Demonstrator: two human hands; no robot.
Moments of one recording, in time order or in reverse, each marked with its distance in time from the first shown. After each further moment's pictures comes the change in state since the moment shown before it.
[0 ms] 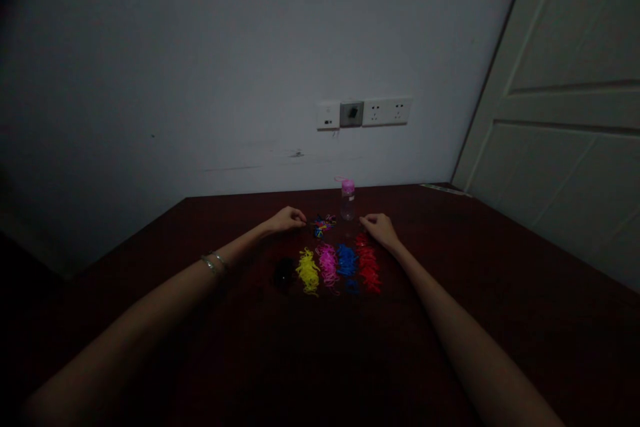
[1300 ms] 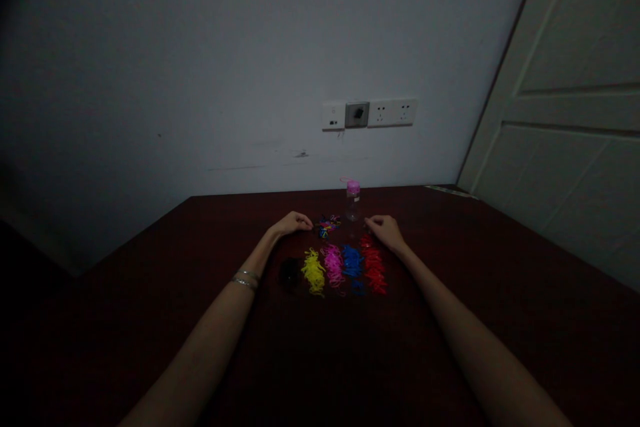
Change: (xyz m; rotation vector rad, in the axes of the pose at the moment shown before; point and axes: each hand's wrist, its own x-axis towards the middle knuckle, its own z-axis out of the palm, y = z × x) left_hand 0.003 -0.014 0.015 -0.336 -0.019 -0.064; right_hand -0.004 -0.003 -0.003 0.009 -0.009 0.009
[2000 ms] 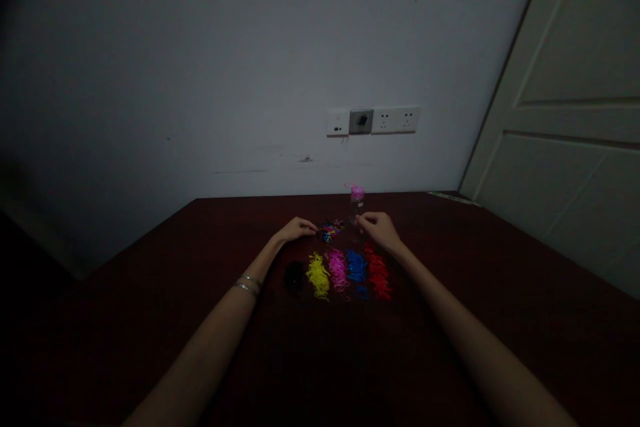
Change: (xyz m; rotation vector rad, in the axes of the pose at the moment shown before) left_hand -0.006 -0.002 0.004 0.199 0.020 0.125; right_hand -0.008 -0.063 -0.007 0.094 -0.030 -0.169
